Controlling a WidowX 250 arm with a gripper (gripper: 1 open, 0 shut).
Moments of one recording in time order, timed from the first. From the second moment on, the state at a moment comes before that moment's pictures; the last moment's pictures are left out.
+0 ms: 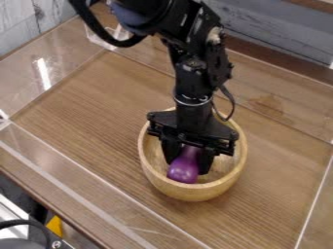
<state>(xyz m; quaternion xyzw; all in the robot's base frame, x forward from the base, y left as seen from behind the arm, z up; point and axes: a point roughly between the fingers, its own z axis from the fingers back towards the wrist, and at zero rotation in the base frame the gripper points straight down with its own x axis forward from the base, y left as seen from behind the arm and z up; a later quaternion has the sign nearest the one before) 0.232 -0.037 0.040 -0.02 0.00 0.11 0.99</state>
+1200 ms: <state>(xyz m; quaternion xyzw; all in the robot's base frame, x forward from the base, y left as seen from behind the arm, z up) 0.227 -0.035 0.053 -0.03 0.00 0.12 0.99</state>
